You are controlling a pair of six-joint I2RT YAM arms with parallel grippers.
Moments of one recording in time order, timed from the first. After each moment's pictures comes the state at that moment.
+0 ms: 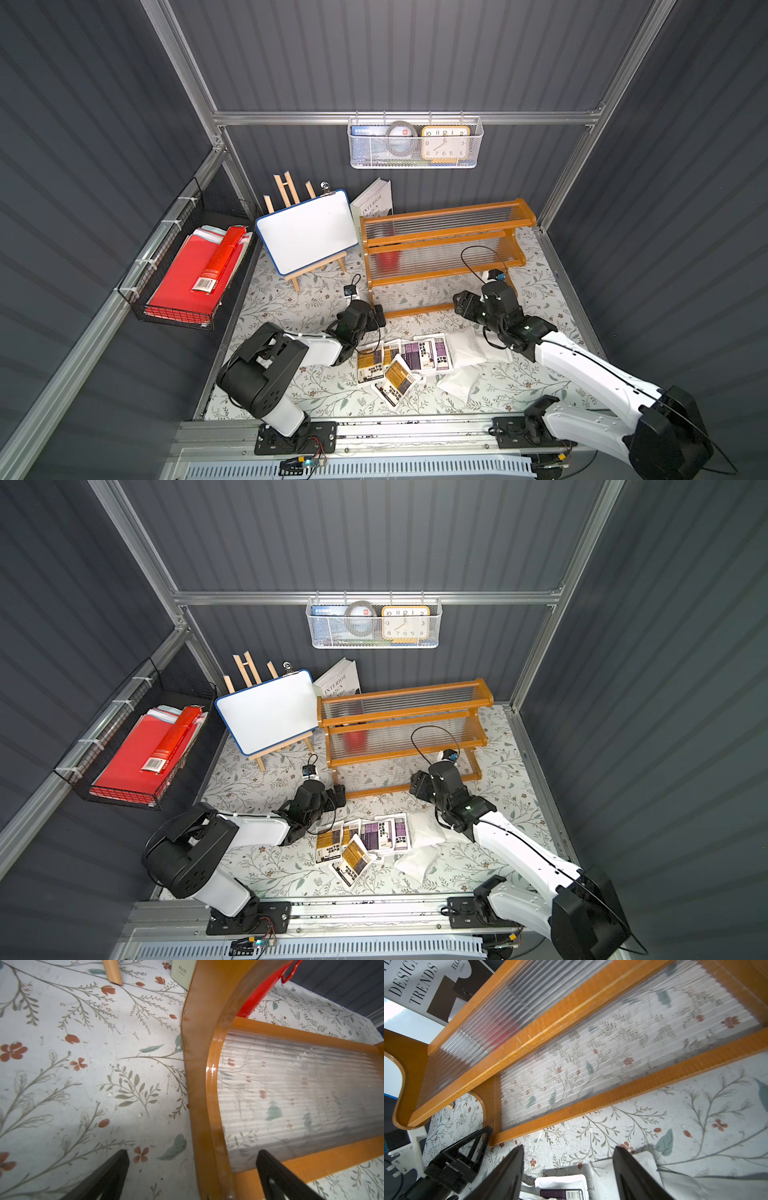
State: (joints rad) left arm -0.59 1.61 0.51 0.47 -0.27 -0.63; right arm 0.57 1.10 0.67 -0.22 0.13 0.75
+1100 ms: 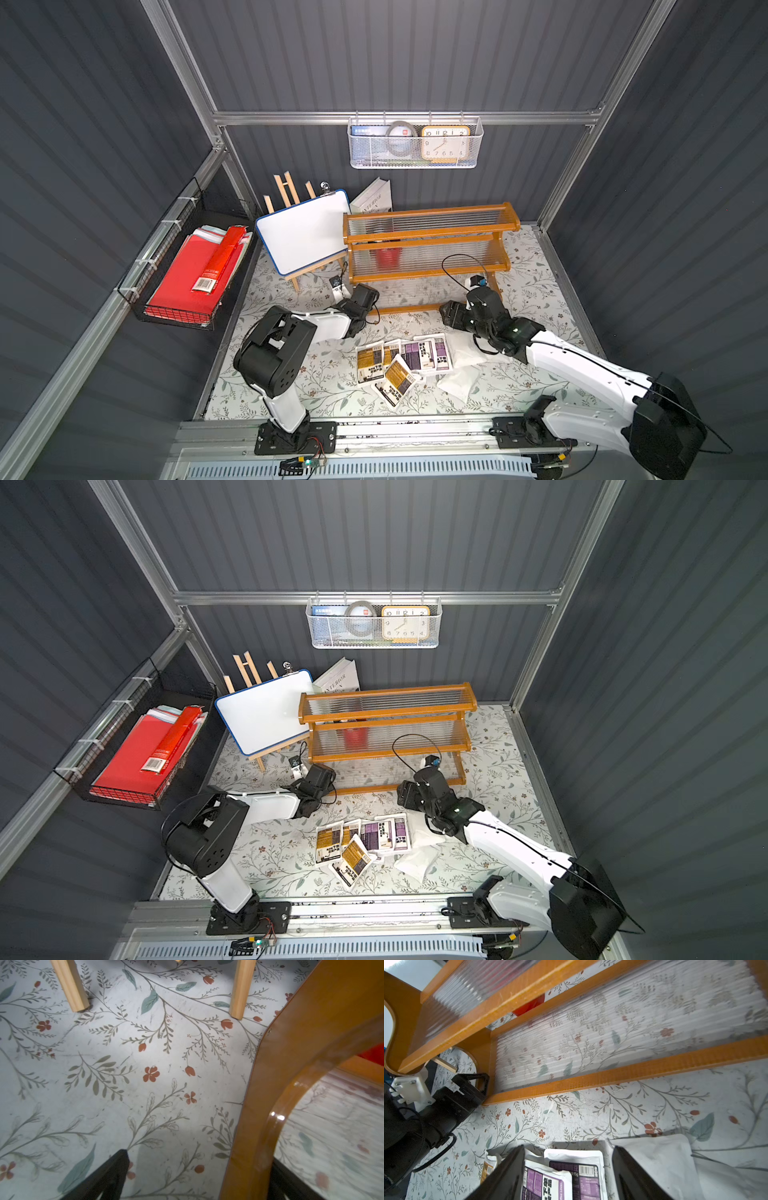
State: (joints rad) left arm -0.52 1.72 0.79 -0.03 -0.64 -0.85; right arm 0.70 1.17 0.68 -0.24 0.10 0.74
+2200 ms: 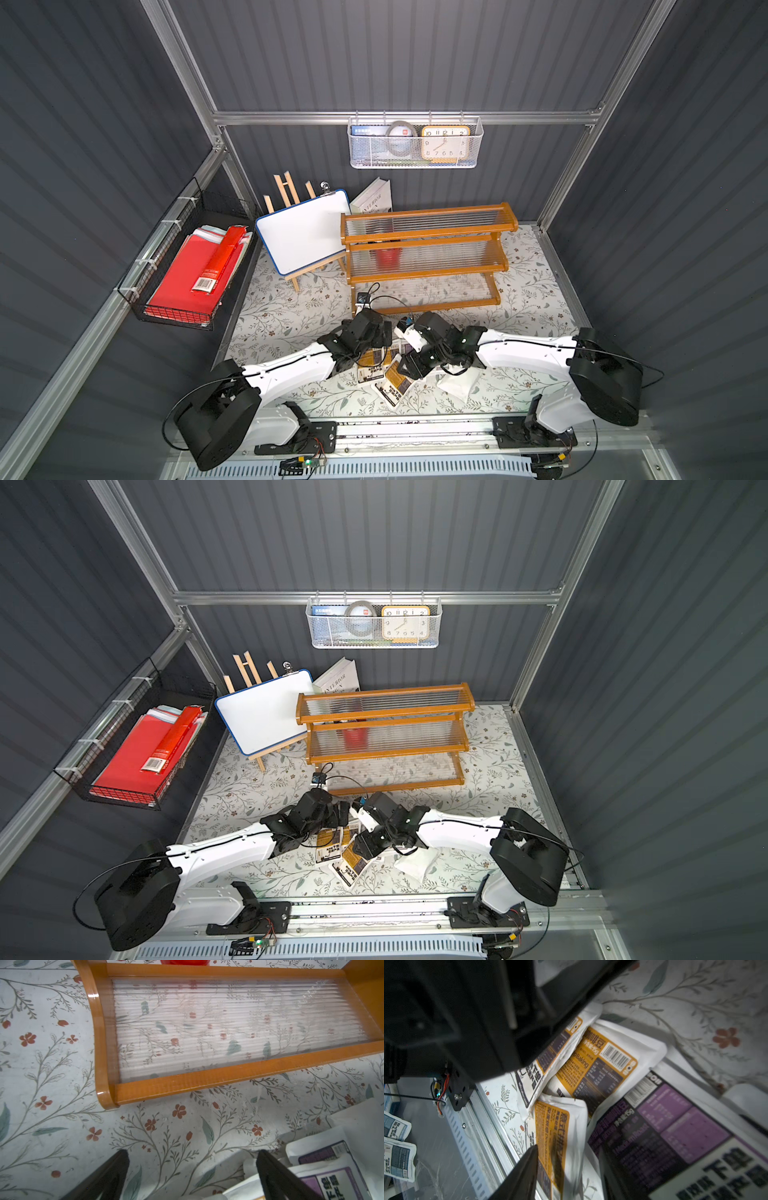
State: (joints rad) left arm -0.79 1.28 0.57 -0.07 -0.31 -0.58; right arm 1.04 1.52 0.79 -0.24 -0.32 0.38
